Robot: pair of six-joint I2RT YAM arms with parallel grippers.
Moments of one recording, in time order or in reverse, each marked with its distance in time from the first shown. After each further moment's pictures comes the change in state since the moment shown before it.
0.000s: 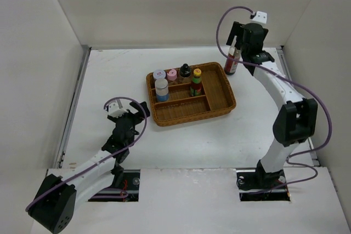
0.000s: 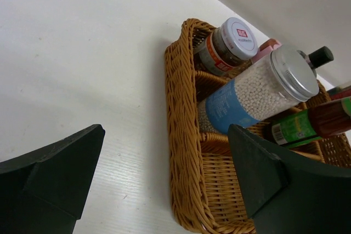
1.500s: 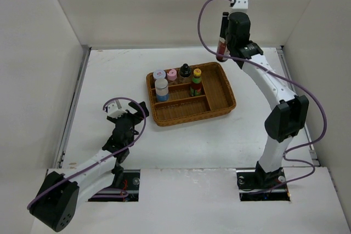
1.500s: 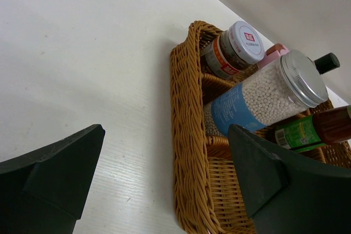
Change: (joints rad) left arm 0.023 0.031 -0.023 0.056 0.002 -0.020; right arm 0.134 0.124 0.306 -0.071 0.074 -0.205
